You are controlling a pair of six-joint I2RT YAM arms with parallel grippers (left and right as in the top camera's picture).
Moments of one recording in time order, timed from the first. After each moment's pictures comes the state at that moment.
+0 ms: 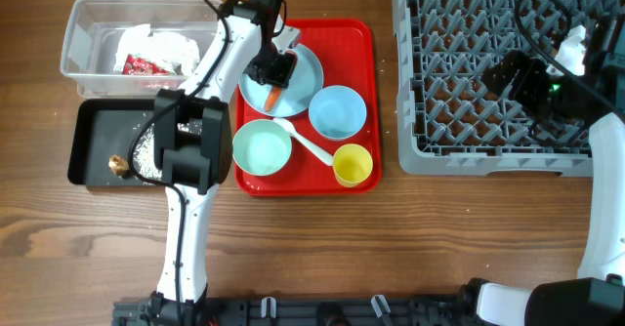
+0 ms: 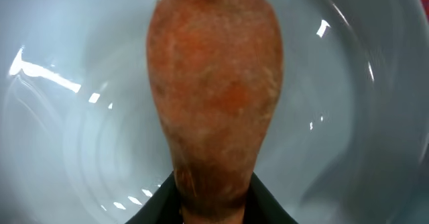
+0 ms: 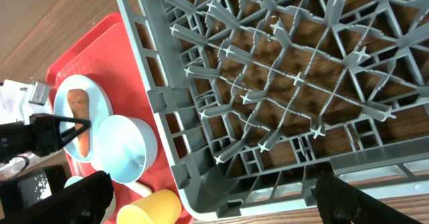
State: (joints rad) left arm -0.28 2.48 2.15 -1.14 0.18 0.11; right arm -0.29 1.48 1.45 -1.10 -0.36 0.26
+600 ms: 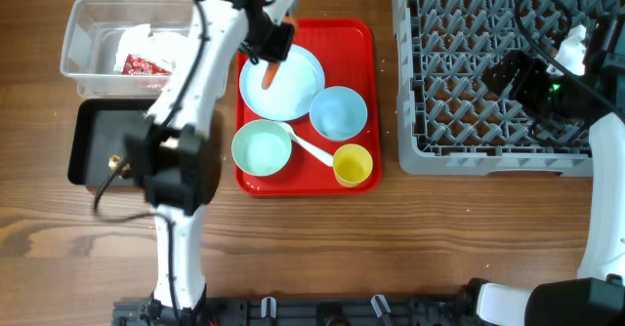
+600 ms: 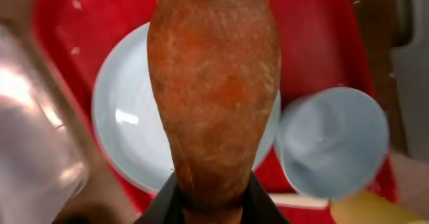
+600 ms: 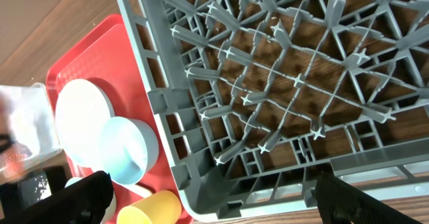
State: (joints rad) left arm -0.29 2.25 2.27 -1.31 0.17 0.08; right arm -0.29 1.48 1.45 -1.10 -0.36 0.26
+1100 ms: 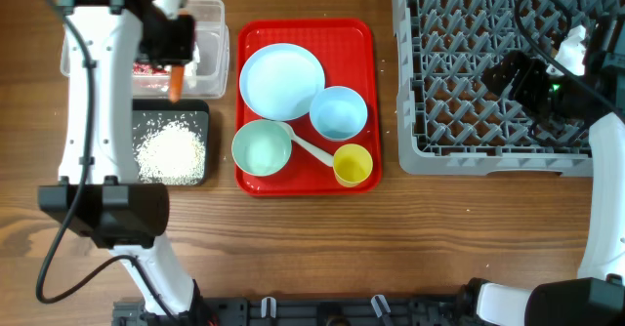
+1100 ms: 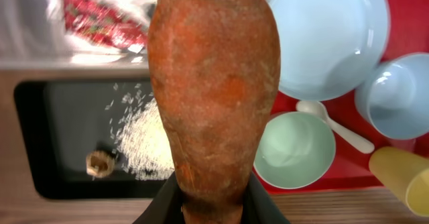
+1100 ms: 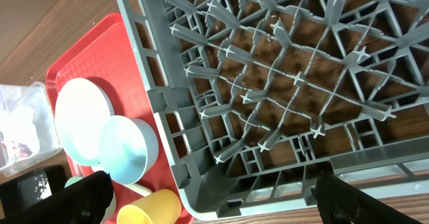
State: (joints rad) left arm 0.00 2.00 2.29 -1.64 0.02 0.00; right arm -0.29 1.48 1.45 -1.10 -0.36 0.26
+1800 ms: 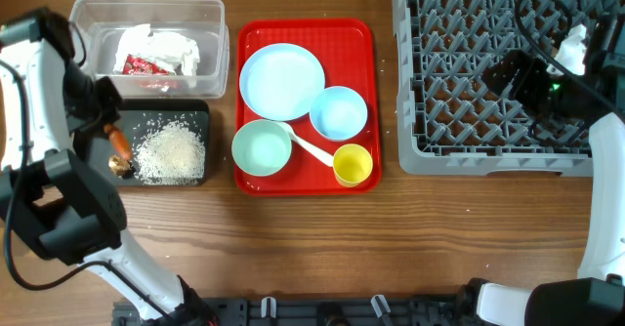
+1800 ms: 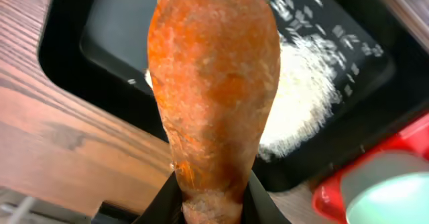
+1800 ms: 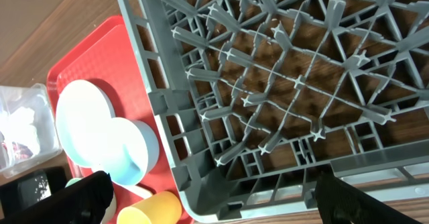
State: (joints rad) left arm 0.38 2.00 1.82 -1.50 -0.01 -0.22; right arm -0.29 1.48 1.45 -1.09 -0.36 0.26
